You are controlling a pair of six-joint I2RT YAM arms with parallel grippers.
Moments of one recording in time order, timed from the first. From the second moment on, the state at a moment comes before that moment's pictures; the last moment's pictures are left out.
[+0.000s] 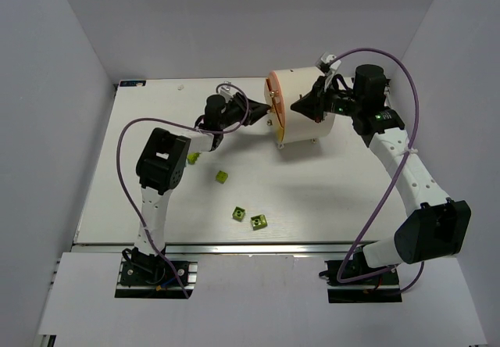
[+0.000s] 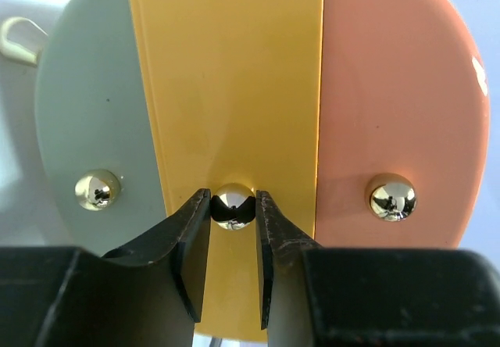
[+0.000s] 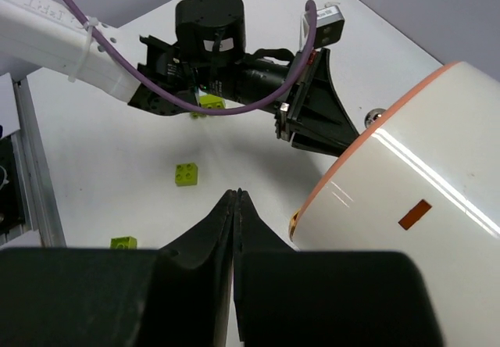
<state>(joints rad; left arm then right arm) -0.41 2.26 1.45 0.72 0.51 -1.36 0.25 1.41 1.35 -0.21 -0.86 -0.08</state>
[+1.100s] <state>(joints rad) -0.24 2.07 1.16 0.78 0.61 -1.32 0.36 1.48 1.34 -0.54 -0.97 -0.65</state>
